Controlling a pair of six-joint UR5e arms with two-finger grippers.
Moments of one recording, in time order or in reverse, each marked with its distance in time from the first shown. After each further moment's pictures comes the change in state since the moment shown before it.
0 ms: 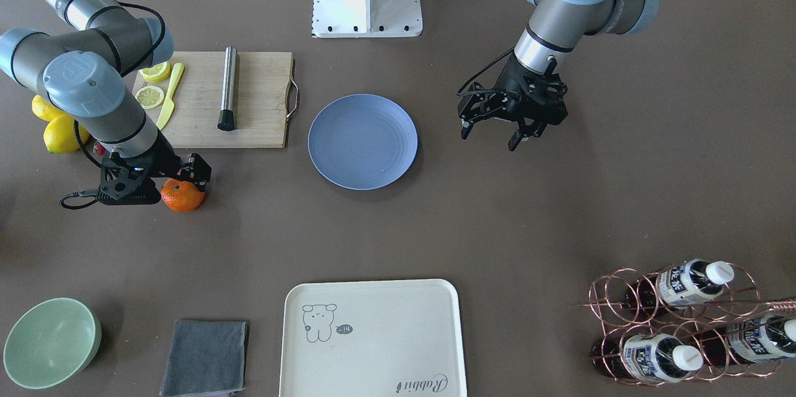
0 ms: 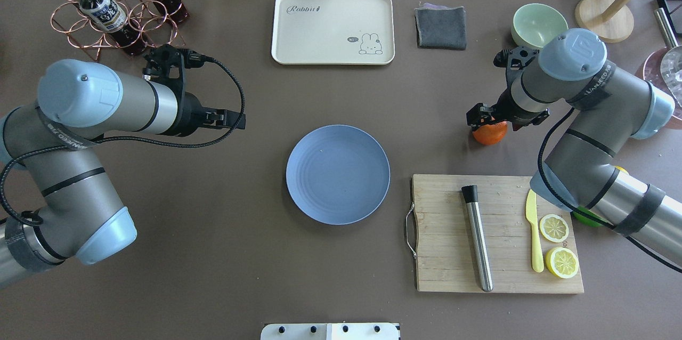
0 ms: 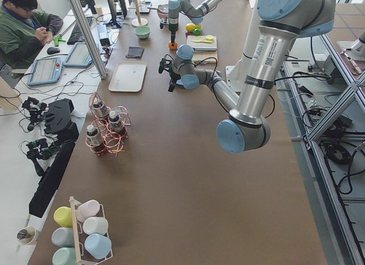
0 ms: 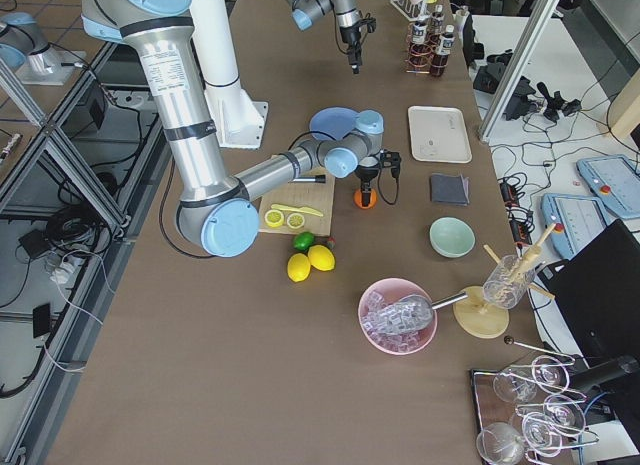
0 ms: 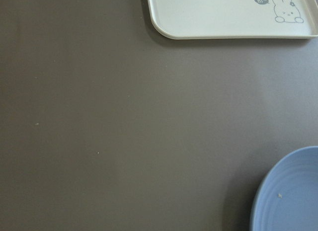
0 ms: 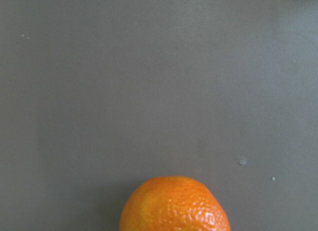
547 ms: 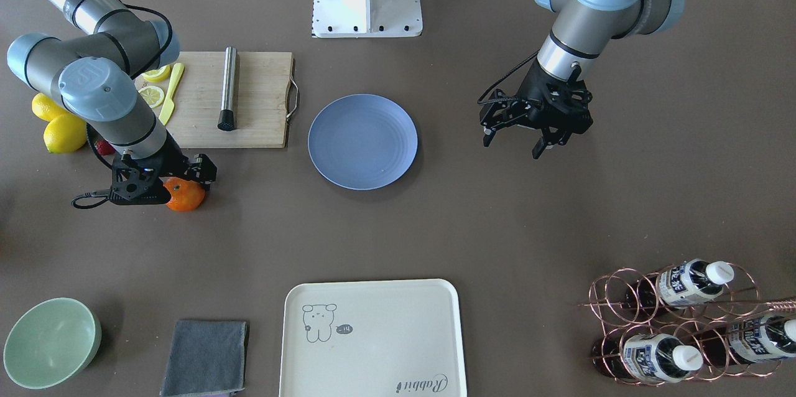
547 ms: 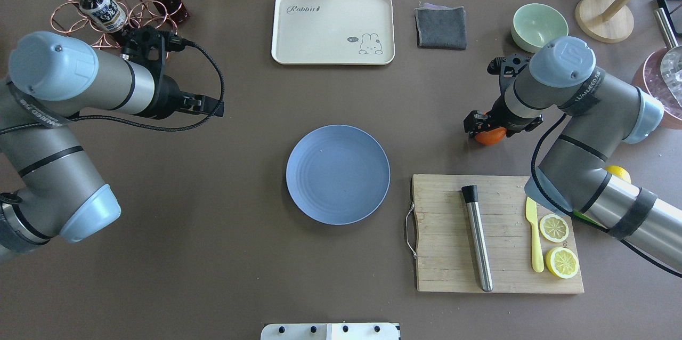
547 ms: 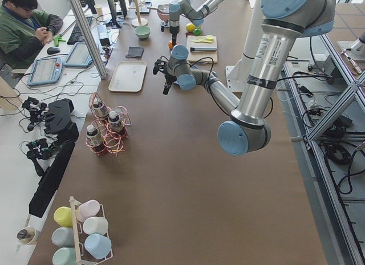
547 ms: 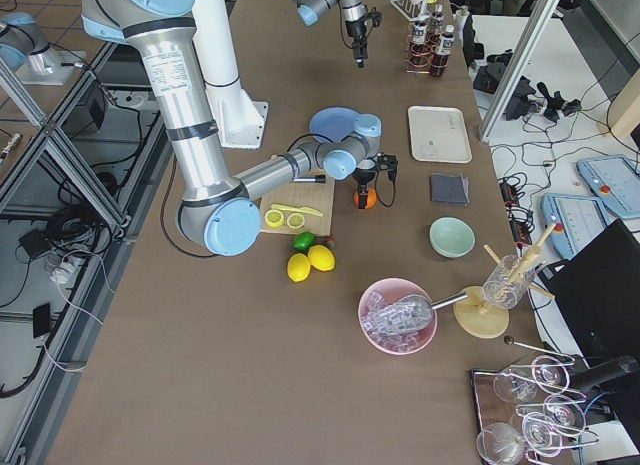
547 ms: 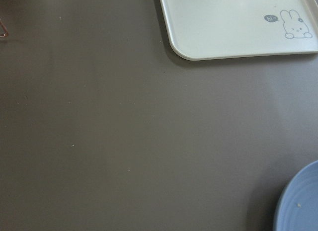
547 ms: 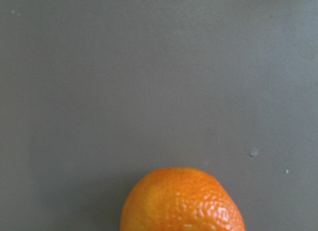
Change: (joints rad) left arm -0.085 0.019 -0.003 0.057 -0.066 0.132; right arm -0.017 0.009 -0.014 0.001 -0.002 -0.001
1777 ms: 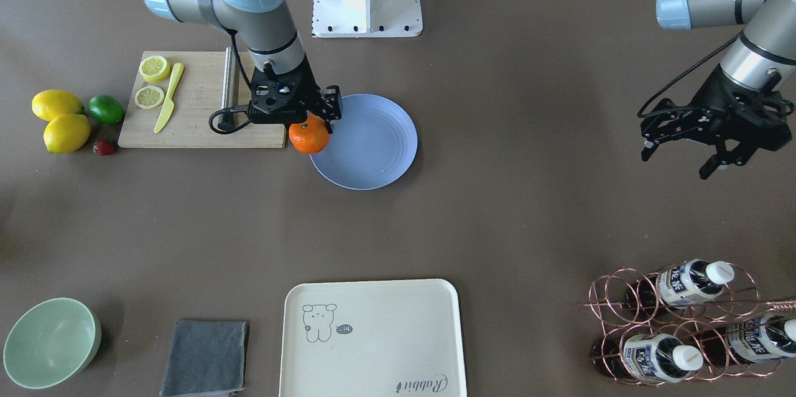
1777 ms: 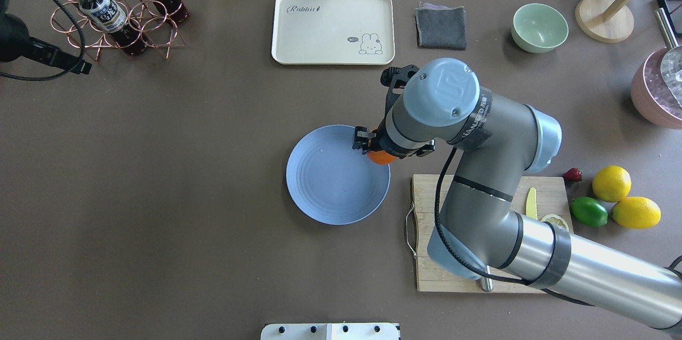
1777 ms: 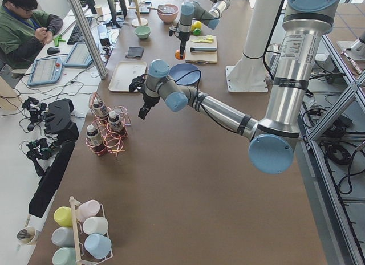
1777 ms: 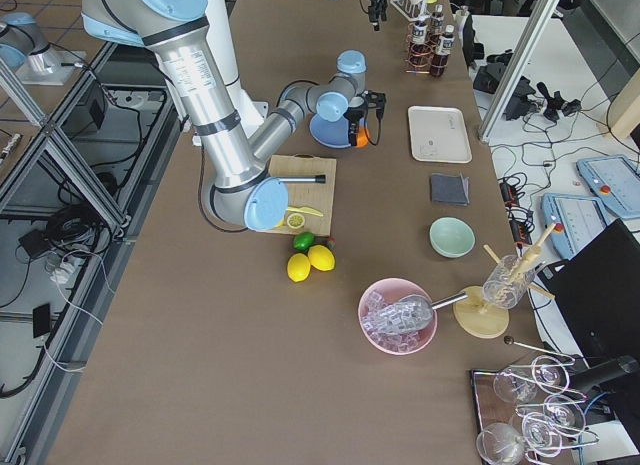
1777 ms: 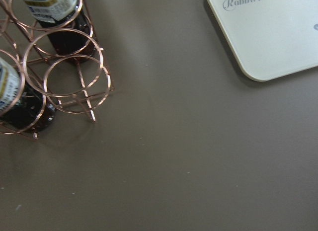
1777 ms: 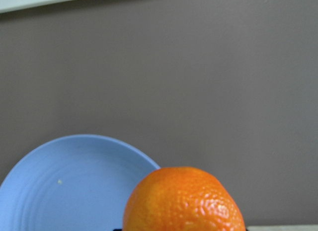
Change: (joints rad) left arm -0.395 0.184 0.041 0.014 -0.225 0.574; right arm -0.275 0.298 0.177 -0.249 -0.212 0.363
